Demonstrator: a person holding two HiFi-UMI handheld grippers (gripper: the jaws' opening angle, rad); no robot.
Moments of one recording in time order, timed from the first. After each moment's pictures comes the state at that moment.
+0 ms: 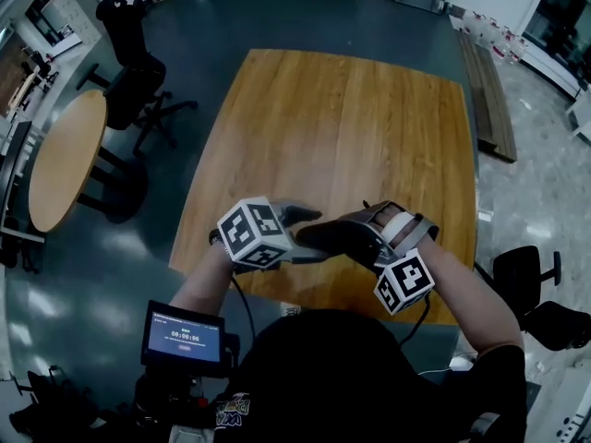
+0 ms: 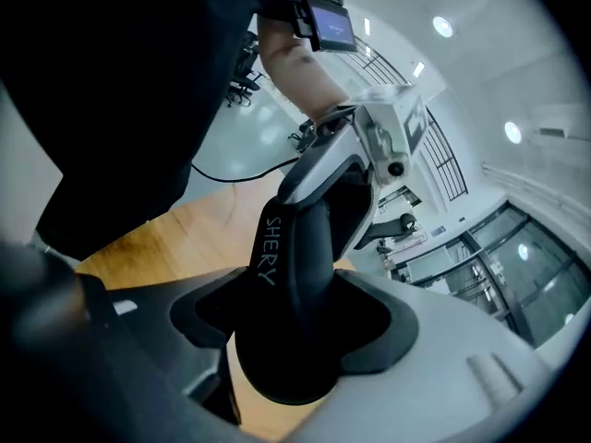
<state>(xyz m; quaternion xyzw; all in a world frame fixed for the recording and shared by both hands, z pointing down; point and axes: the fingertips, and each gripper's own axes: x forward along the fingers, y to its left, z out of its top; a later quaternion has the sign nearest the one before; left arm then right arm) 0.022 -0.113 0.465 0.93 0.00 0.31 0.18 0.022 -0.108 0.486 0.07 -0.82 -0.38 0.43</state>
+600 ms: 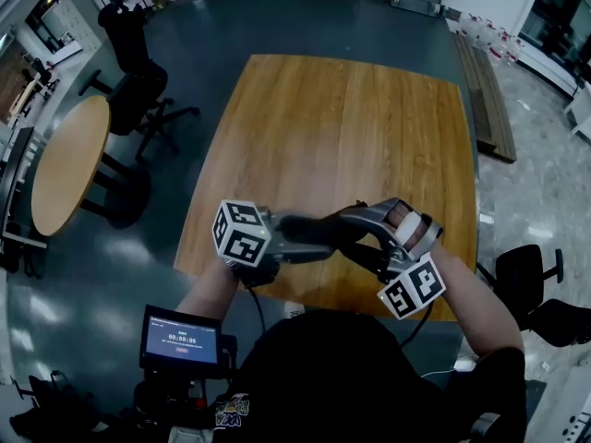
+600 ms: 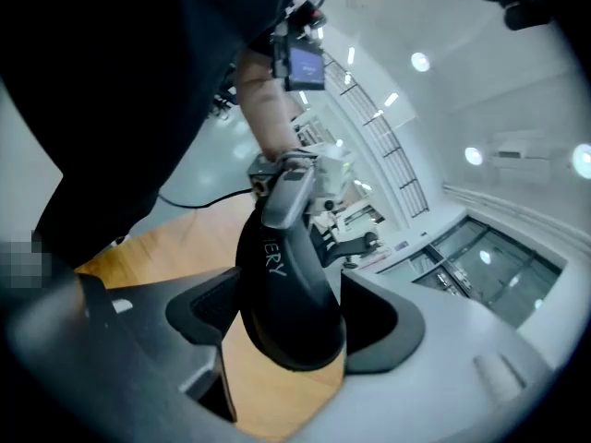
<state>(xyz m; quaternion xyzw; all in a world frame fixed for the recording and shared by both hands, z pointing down) 0.017 -0.103 0.429 0.94 0.03 0.11 0.32 0.009 -0.099 0.427 0.15 -0.83 -0.41 0.34</state>
